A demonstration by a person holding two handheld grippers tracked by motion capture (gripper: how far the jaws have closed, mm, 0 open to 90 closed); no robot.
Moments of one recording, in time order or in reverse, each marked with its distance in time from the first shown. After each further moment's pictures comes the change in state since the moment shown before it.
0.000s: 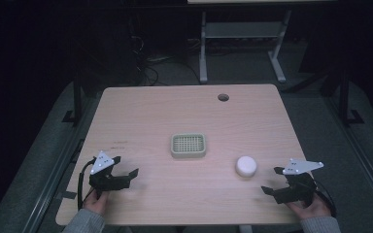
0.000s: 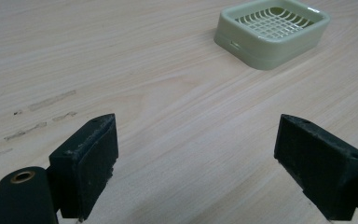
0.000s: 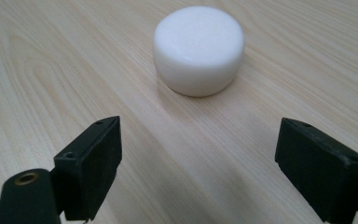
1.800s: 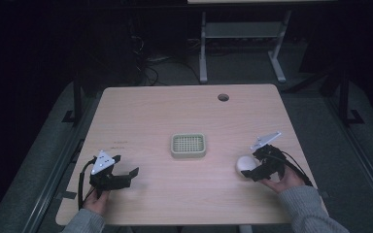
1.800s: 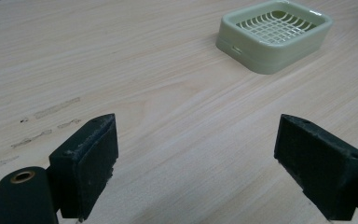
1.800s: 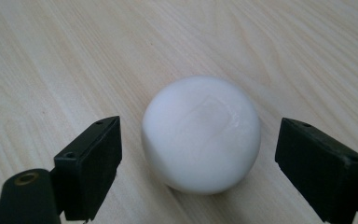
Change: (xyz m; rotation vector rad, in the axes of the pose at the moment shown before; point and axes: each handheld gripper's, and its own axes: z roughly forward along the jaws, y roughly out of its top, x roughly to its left) left arm -0.002 0.003 0.000 -0.001 0.017 0.012; right arm -0.007 0.083 0.056 0.242 0.055 -0.053
